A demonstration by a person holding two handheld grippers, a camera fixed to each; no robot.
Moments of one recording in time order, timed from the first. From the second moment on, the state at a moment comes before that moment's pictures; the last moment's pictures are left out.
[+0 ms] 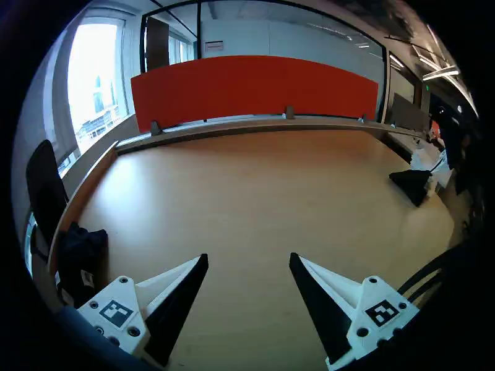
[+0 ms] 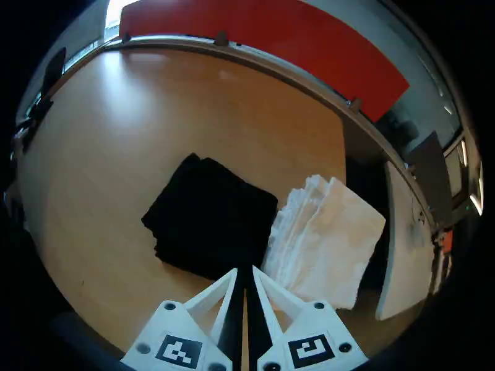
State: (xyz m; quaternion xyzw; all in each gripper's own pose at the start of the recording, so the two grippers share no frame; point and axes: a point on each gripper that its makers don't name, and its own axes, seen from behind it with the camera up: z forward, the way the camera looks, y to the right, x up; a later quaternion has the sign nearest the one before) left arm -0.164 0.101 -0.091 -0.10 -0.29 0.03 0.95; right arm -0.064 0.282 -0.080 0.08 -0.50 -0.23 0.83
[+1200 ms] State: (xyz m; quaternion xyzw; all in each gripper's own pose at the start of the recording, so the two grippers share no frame) left arm -0.160 0.096 -0.094 -0.08 -0.30 0.06 0.95; right arm -0.147 0.310 -0.102 0.04 -0.57 -0.19 0.80
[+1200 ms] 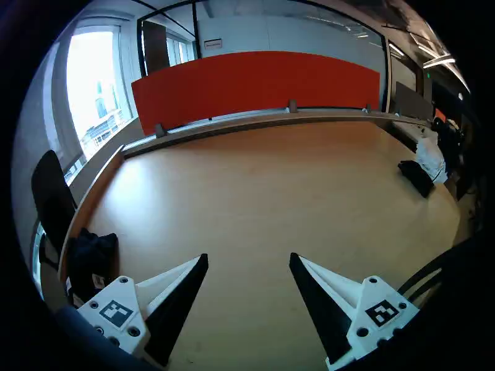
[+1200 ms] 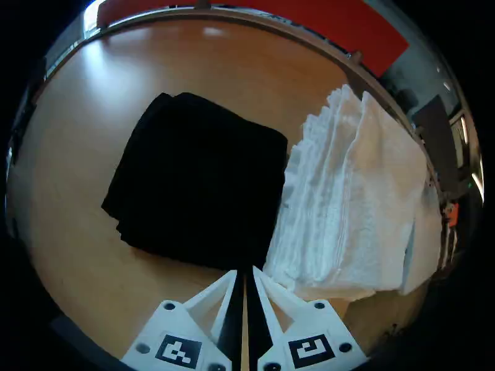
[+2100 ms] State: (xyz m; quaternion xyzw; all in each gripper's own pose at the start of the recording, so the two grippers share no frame) left arm -0.163 0.104 -0.089 -0.08 -0.30 0.07 0.95; right arm -0.153 0.306 -0.104 0.03 -0.57 -0.16 0.81
